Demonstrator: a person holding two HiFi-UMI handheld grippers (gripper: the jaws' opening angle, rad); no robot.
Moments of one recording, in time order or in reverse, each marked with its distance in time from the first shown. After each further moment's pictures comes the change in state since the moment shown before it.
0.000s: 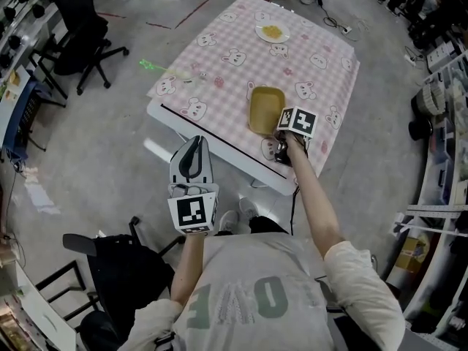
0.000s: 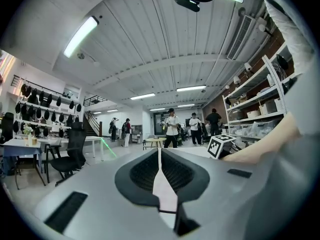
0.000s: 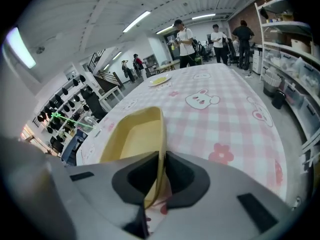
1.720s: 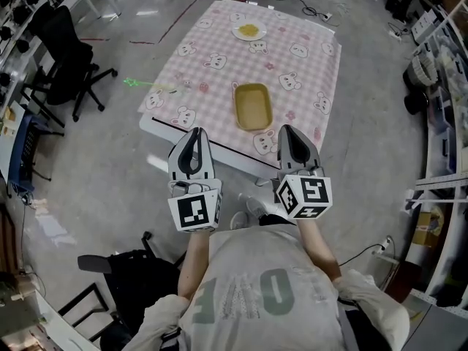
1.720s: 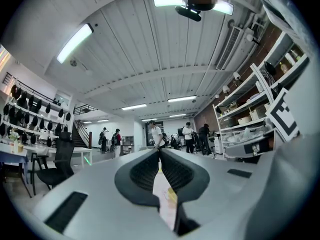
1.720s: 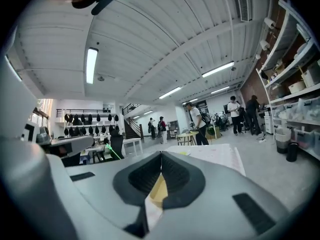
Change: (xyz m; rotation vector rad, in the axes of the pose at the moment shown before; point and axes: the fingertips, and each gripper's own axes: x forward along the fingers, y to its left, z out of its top) left arm 0.011 -0.030 0.053 0.028 -0.135 -0.097; right arm -0.245 0.075 0.000 -0.272 -0.787 0.150
